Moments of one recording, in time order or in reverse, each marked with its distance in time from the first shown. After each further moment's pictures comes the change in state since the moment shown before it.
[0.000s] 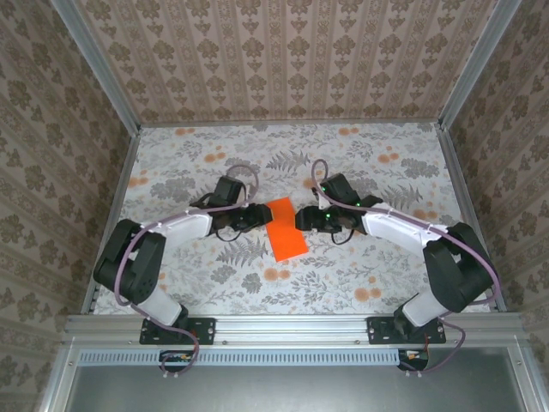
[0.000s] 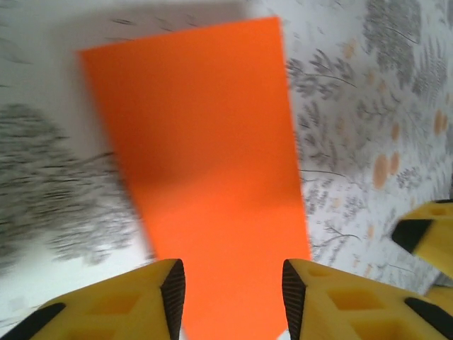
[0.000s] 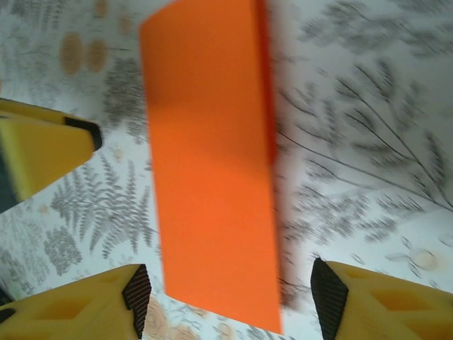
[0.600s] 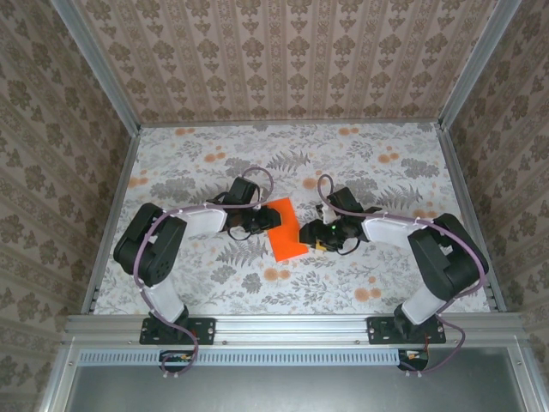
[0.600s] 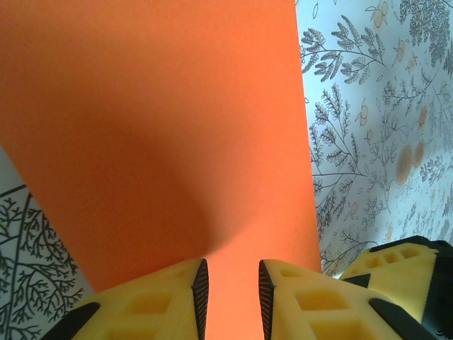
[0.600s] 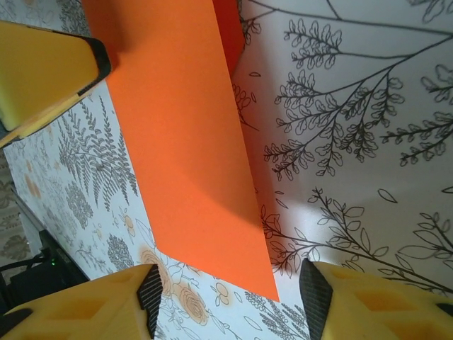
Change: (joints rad) left arm -0.041 0.152 0.060 0.041 0.016 -0.010; right arm -0.048 0.096 -0.125 0.126 -0.254 0.081
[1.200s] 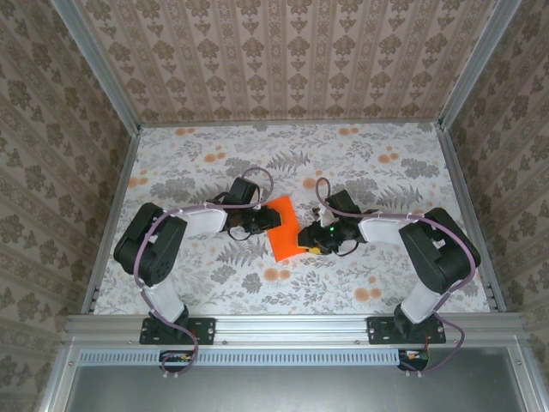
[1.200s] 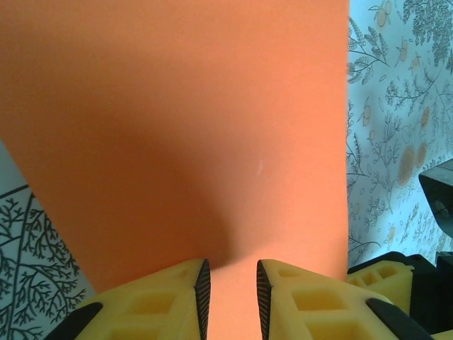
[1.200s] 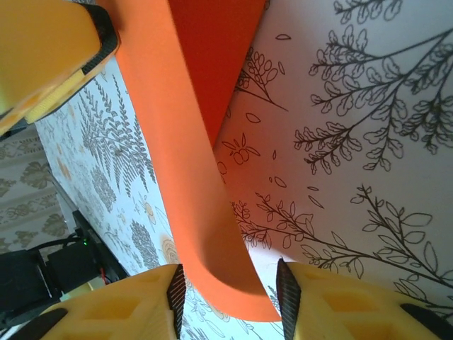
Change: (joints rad) left arm 0.000 0.005 0.000 0.000 -0.001 0.000; right arm 0.001 0.056 -0.026 0.100 -0.116 0.061
